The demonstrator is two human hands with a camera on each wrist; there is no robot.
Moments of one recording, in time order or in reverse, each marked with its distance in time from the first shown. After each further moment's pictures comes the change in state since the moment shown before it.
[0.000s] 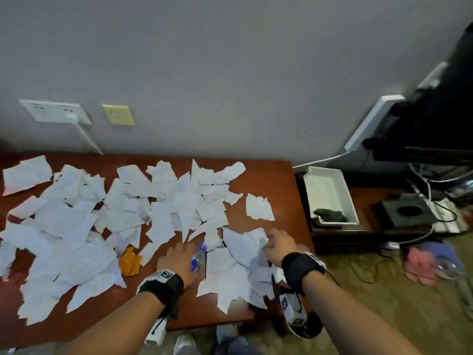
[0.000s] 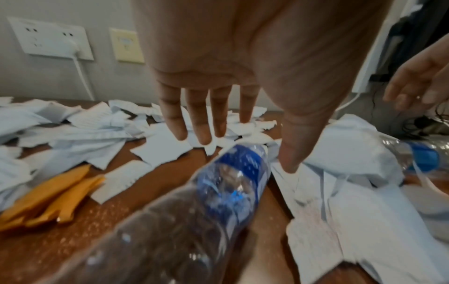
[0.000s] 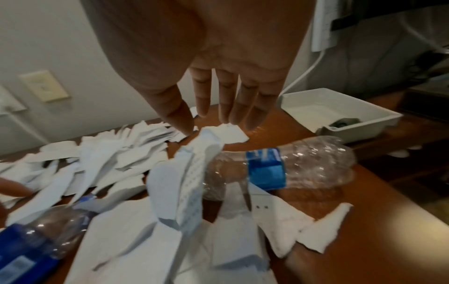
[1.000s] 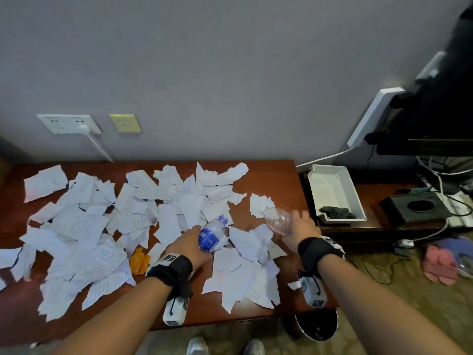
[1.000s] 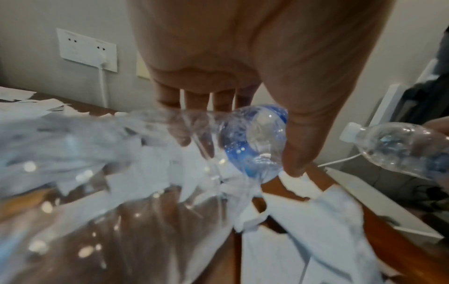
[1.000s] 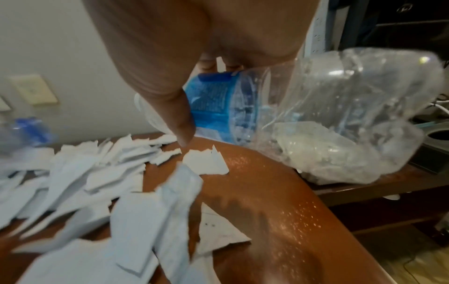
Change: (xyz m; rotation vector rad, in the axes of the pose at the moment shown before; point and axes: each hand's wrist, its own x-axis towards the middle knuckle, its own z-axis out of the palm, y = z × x) left_hand -0.005 0.025 -0.045 -0.319 0.038 -0.033; right_hand 0.004 0.027 -0.039 -0.144 0.186 -0.006
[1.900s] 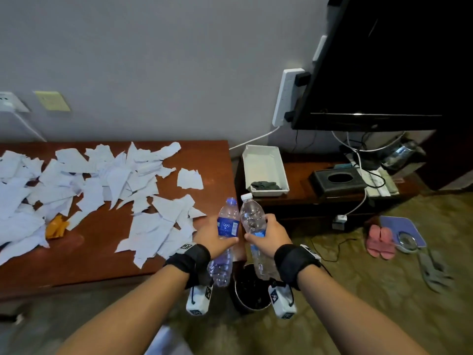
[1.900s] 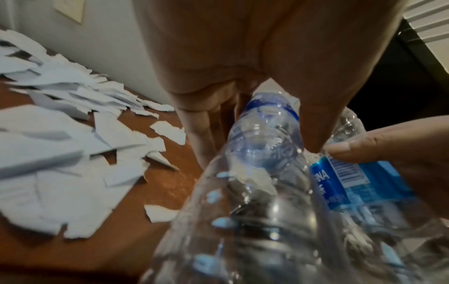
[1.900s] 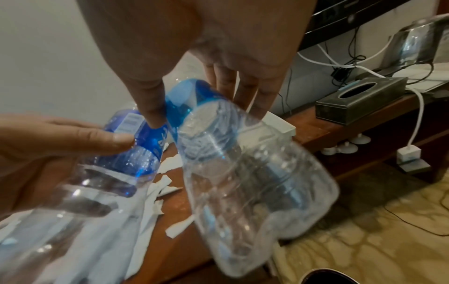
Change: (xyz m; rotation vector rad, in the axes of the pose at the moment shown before) left_hand -0.130 0.260 0.180 -0.401 -0.009 0.205; right_hand -0.126 0.235 0.002 0.552 0.011 -0.072
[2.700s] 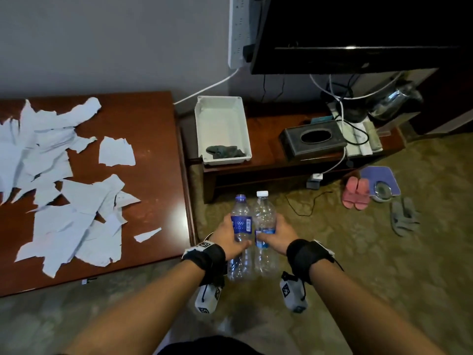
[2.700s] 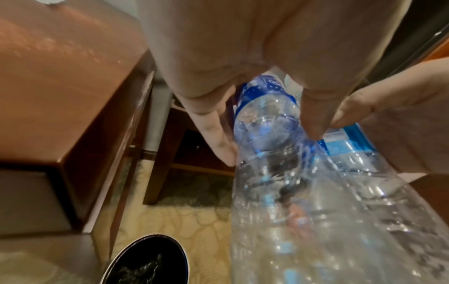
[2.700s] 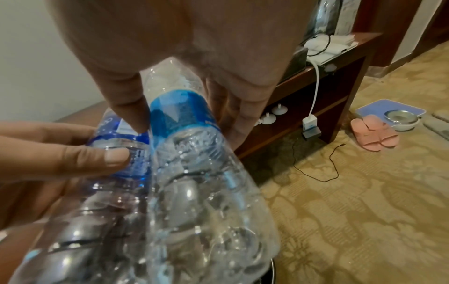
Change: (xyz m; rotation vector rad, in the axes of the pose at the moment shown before) left_hand 0.097 0.072 0.203 -0.065 -0.321 -0.060; right_hand 0.077 0.201 -0.080 0.097 -0.215 0.405
